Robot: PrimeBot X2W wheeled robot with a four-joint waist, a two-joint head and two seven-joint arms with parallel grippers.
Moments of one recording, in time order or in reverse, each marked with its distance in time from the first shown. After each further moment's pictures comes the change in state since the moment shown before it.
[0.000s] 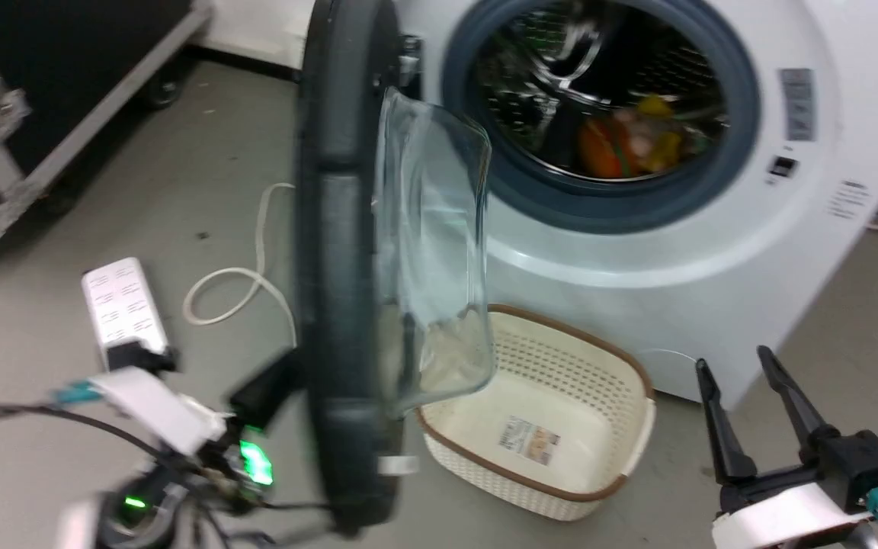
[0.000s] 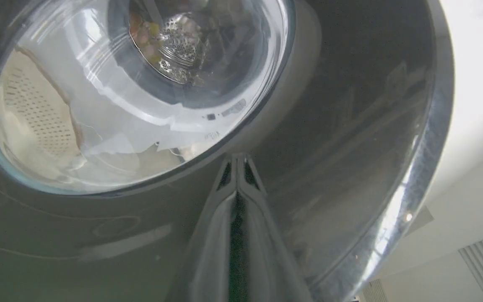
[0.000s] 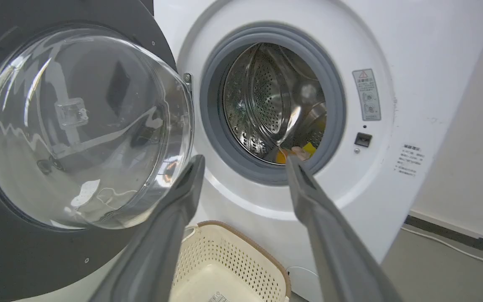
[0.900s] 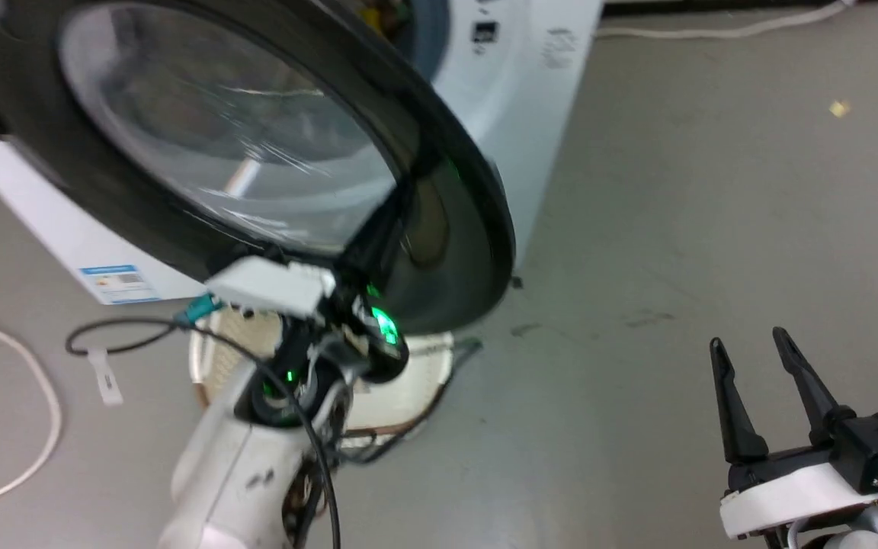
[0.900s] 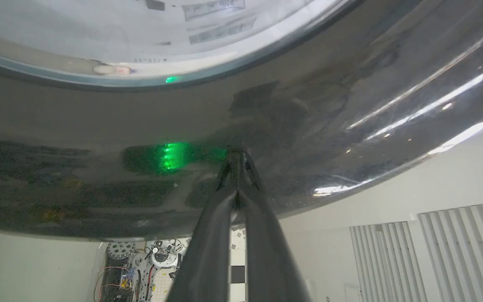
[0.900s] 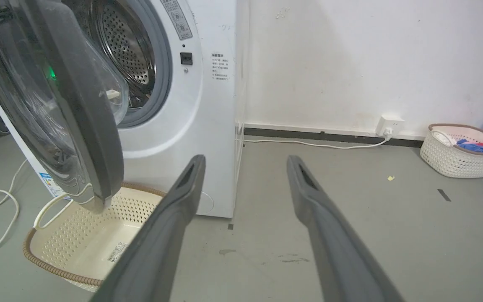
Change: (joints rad) left arm -0.328 -0.015 -0.458 0.237 -0.404 -0.117 -0.653; right arm -0.040 0.002 -0.036 0.021 0.018 0.000 0.000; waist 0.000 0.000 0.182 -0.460
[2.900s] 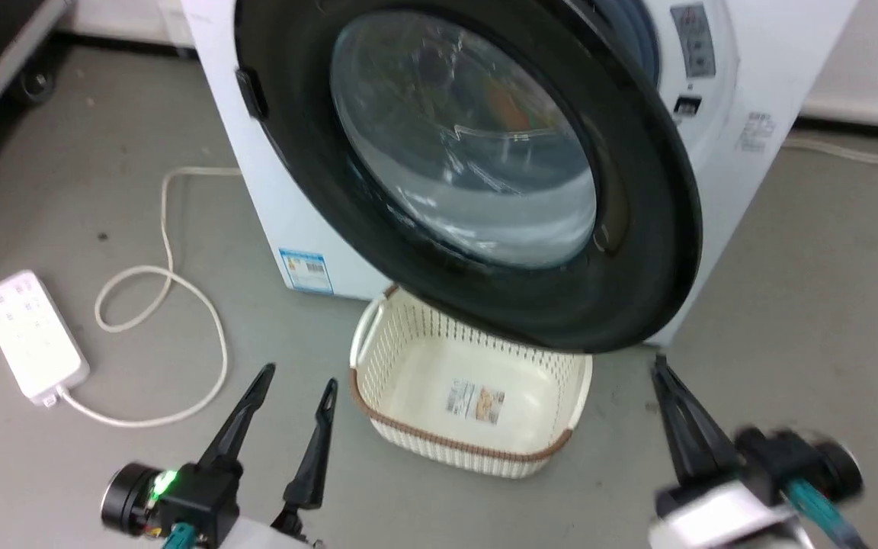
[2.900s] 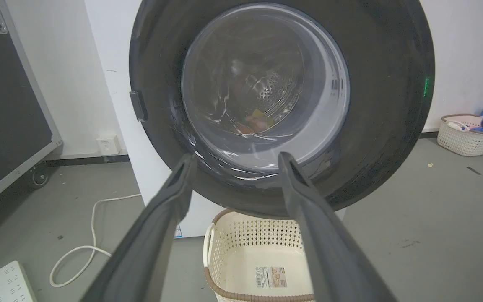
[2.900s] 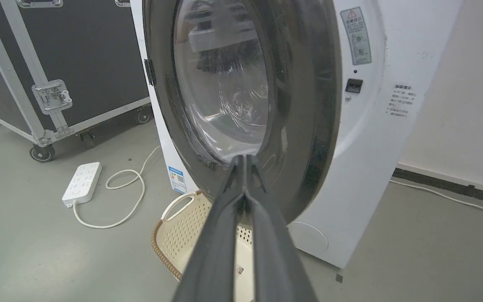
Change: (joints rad) left arm 0.579 0.131 0.134 -0.357 1.808 0.007 -0.377; right arm 0.039 0.000 0.180 0.020 0.017 0.000 0.000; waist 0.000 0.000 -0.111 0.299
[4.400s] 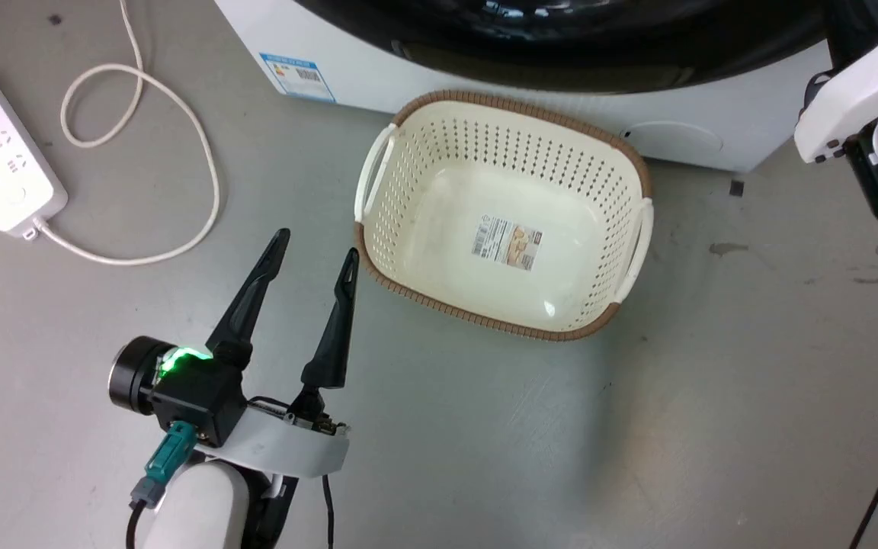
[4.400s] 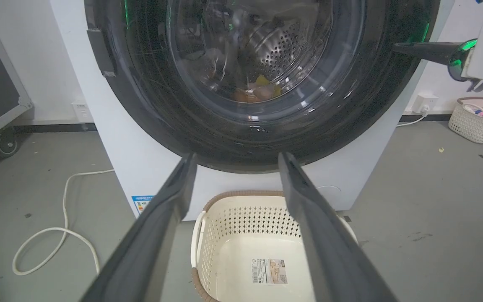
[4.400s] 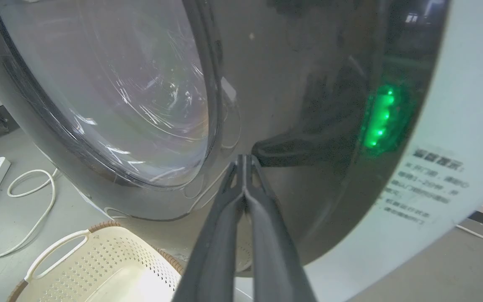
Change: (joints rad) left arm -0.255 -0.054 -0.006 -0.010 -0.005 -0.016 0.000; right arm -1.039 -0.188 -0.086 0.714 -0.004 0.013 0.069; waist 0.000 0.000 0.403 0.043
